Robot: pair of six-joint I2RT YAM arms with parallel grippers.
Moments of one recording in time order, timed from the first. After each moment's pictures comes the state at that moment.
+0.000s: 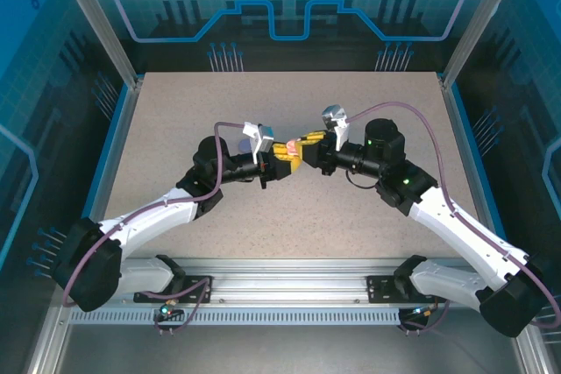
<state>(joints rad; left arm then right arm) -0.59 1.25 0.70 0.59 0.68 -0.29 0.61 1.06 0.95 -0.09 -0.45 0.25</state>
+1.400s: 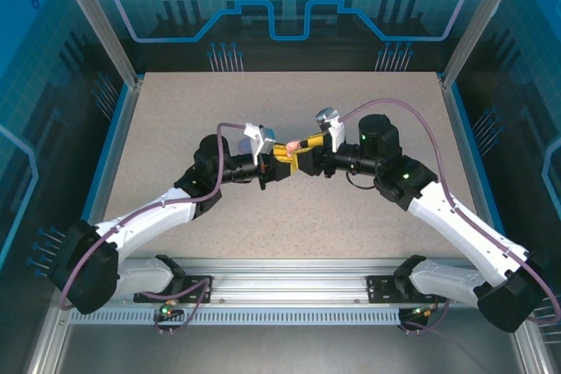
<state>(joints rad) -0.59 1.24 0.72 0.49 0.68 -0.22 0.62 1.10 1.03 -0.27 -0.47 0.22</state>
